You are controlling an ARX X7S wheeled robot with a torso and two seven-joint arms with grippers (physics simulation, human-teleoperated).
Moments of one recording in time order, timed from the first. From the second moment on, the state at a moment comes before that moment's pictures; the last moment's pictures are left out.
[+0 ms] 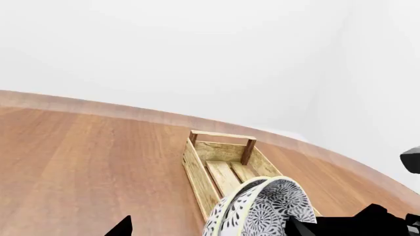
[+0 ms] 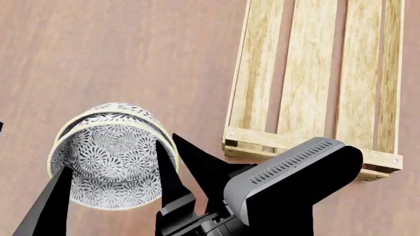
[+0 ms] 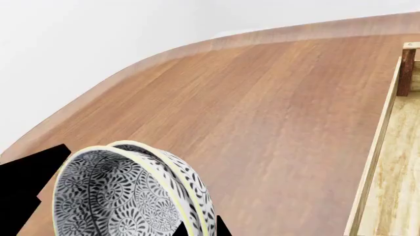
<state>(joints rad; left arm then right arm) -0.13 -0.69 0.24 0.85 -0.73 -0.09 -0.18 1.46 0.92 -1.87 -0.72 1.11 -0.42 0.85</state>
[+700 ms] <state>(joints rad) -0.12 -0.72 0.19 0.91 -0.80 -0.07 -0.21 1.67 0.97 -1.76 -0.45 1.42 -0.34 0.71</state>
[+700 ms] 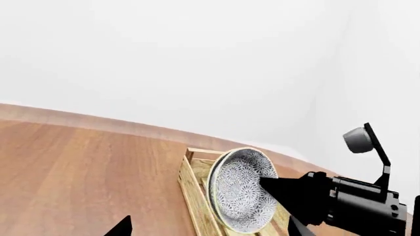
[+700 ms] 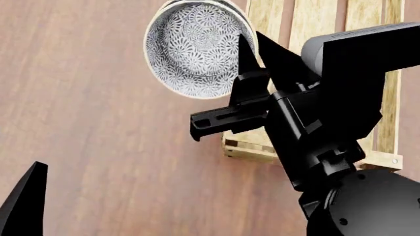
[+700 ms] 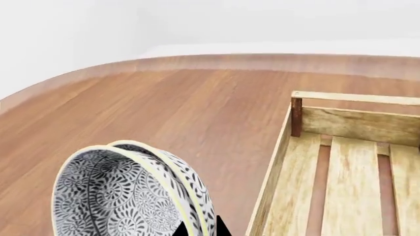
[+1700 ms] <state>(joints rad) -0.14 -0.72 0.22 0.90 -0.81 -0.07 -0.23 1.69 0.56 -1.61 0.52 1.85 -0.24 0.43</state>
